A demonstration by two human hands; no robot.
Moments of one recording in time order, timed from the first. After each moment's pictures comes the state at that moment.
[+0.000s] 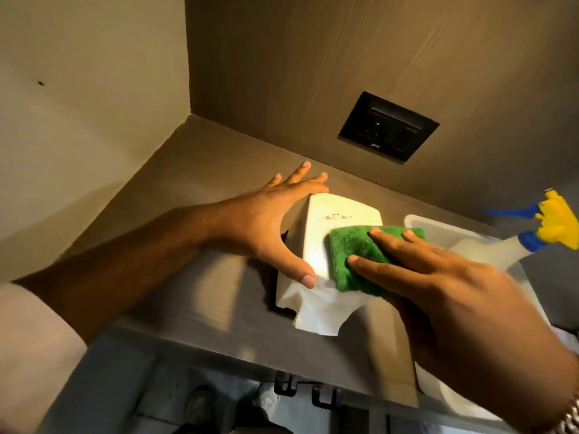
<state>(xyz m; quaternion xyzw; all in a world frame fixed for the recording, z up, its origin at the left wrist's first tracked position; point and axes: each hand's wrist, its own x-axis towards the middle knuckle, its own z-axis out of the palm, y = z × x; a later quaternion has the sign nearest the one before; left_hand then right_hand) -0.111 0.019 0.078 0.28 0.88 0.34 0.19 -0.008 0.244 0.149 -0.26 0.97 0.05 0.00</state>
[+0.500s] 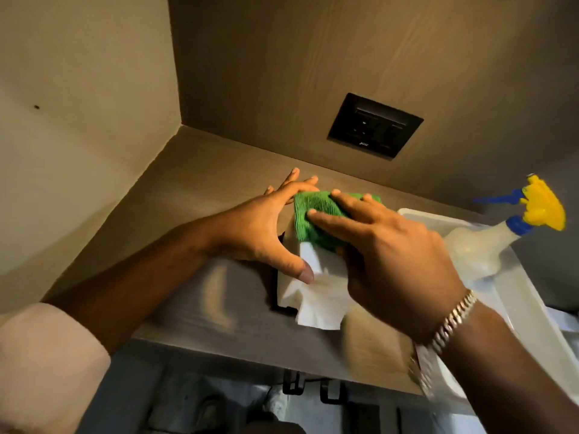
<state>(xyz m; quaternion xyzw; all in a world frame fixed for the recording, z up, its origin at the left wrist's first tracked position) -0.114 0.023 0.060 0.26 0.83 0.45 0.20 -0.032 0.205 0.136 -0.20 0.98 0.02 -0.05</state>
